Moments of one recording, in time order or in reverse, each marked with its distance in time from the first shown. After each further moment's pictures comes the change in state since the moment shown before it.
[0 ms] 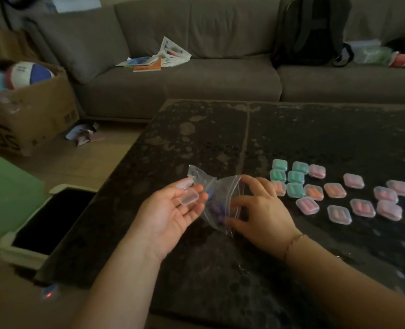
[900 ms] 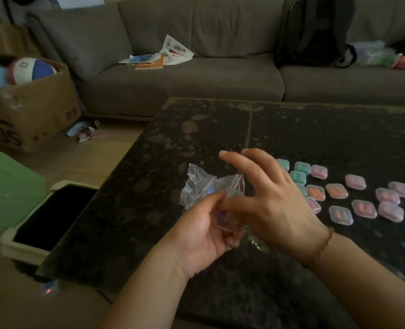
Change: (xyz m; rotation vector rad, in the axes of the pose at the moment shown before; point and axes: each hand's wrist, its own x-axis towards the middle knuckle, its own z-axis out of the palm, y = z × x) left_hand -0.015 -0.027 0.017 0.067 -0.376 -0.297; right_hand -0.008 -0.009 -0.032 -0.268 0.367 -0.587
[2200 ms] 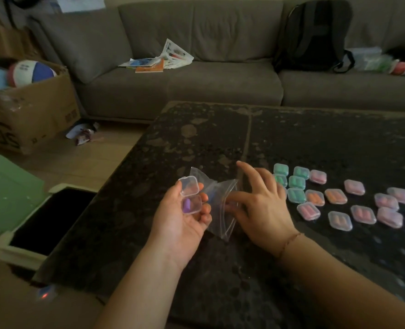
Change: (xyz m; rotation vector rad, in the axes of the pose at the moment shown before) left_hand 0.012 0.012 -0.008 -0.246 0.441 0.280; right_hand 0.002 0.005 0.041 0.119 -0.226 0.523
